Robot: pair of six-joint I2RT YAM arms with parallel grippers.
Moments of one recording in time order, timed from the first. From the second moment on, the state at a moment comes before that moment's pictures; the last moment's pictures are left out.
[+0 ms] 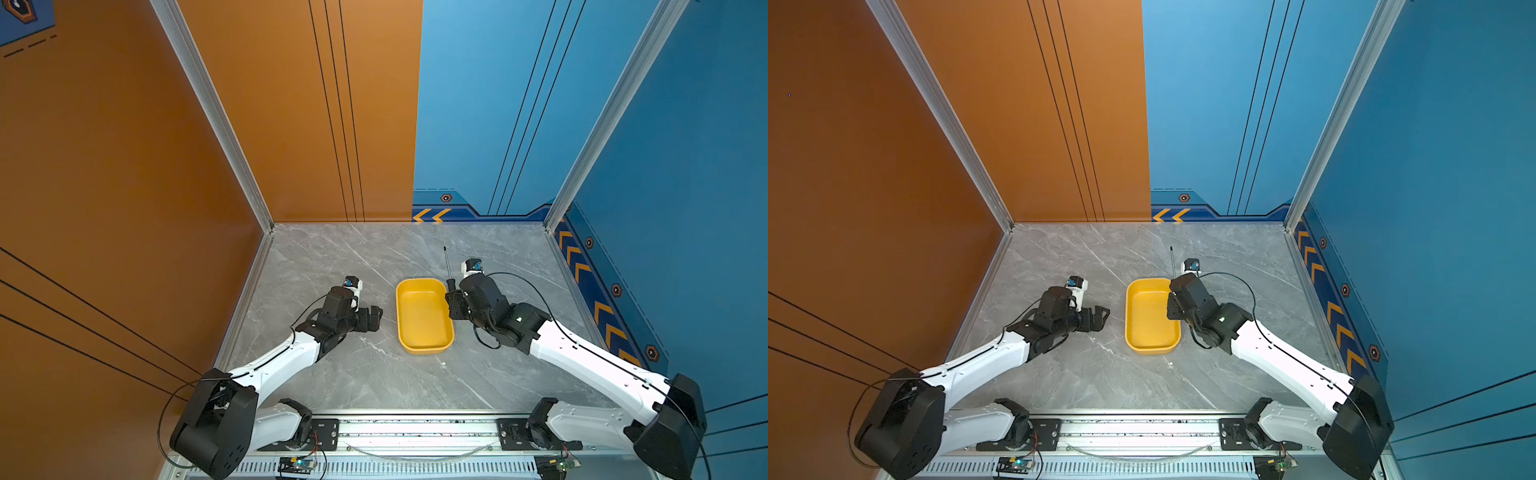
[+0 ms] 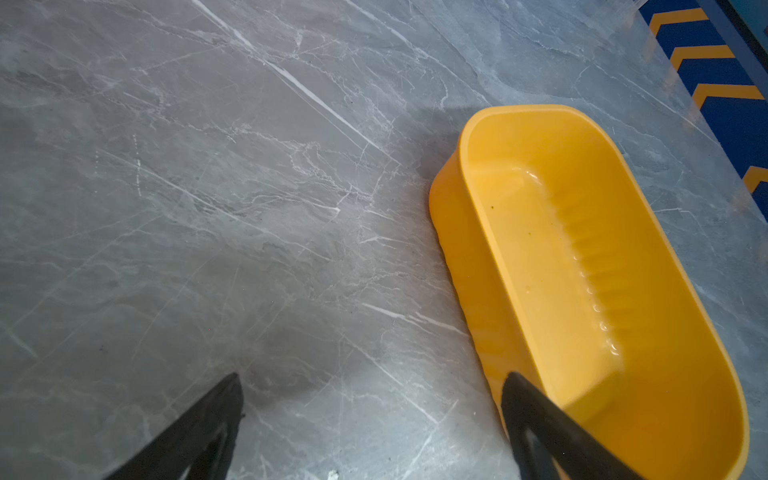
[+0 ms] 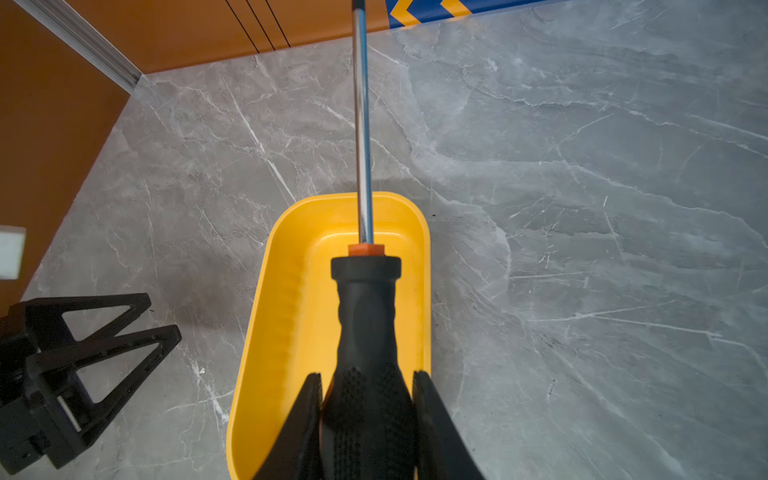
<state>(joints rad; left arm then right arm) -0.44 1.23 0.57 -0.06 0.08 -0.36 0.77 1.22 0.96 -0.50 0.31 0.61</state>
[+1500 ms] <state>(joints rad) -0.44 1.21 0.56 -0.06 0.08 -0.36 0.94 1.59 1.04 -0.50 0.41 0.77</state>
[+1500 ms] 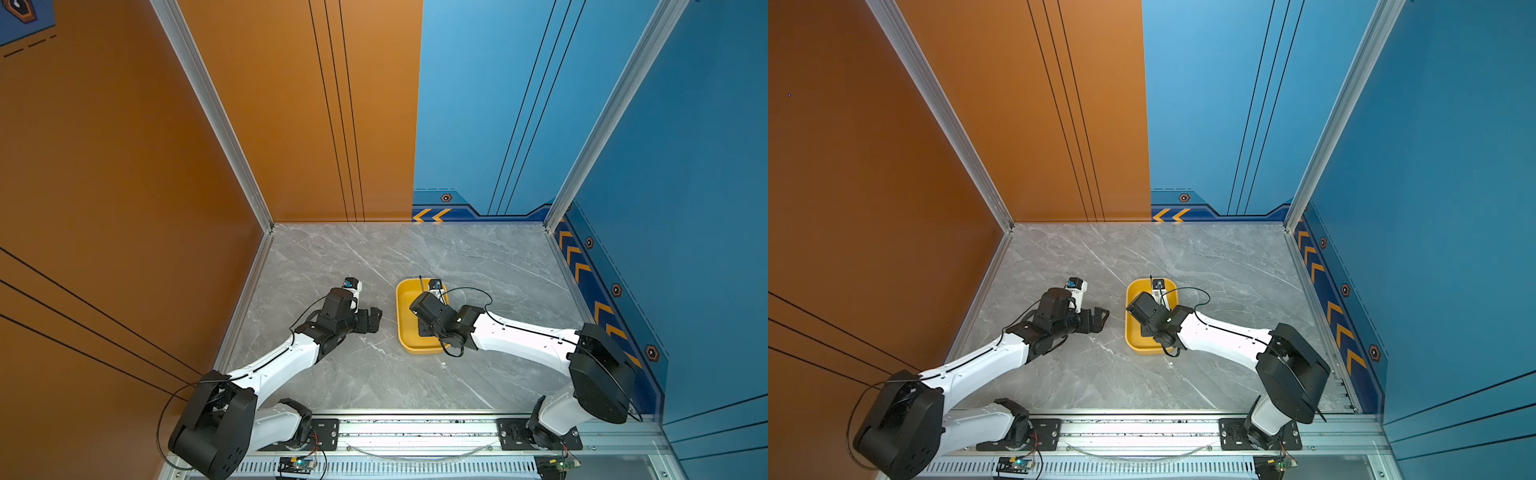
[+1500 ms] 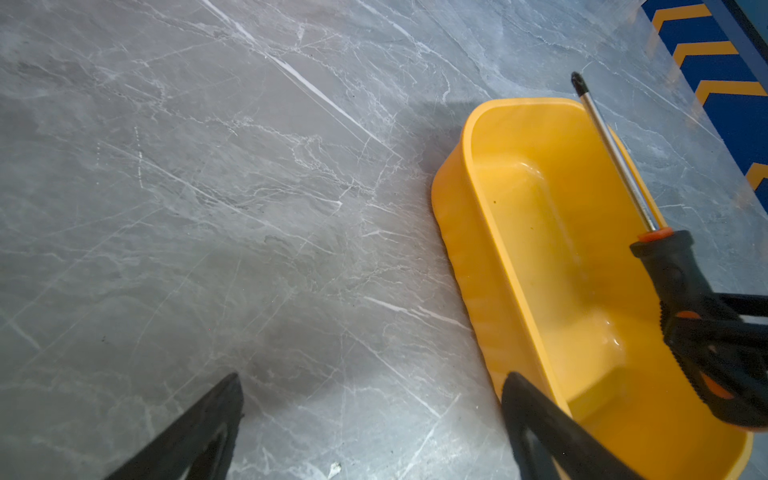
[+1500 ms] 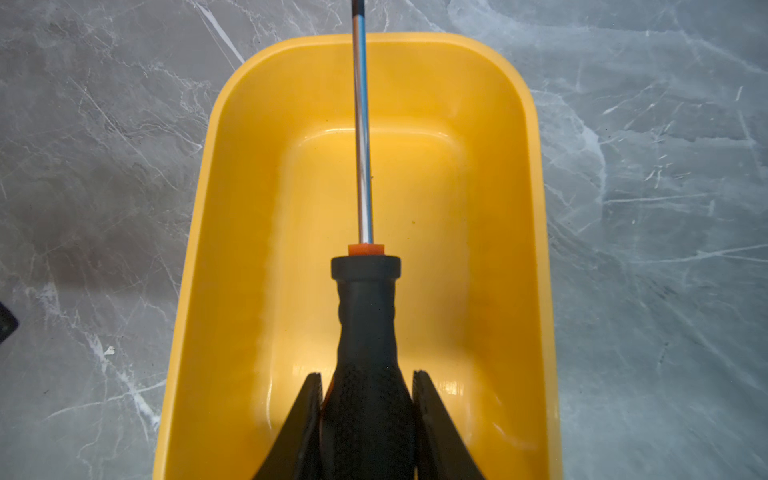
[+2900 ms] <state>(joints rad) -0.44 1.20 0.55 -0.06 0.08 -0.36 0.94 1.82 1.11 -0.50 0.37 0.79</state>
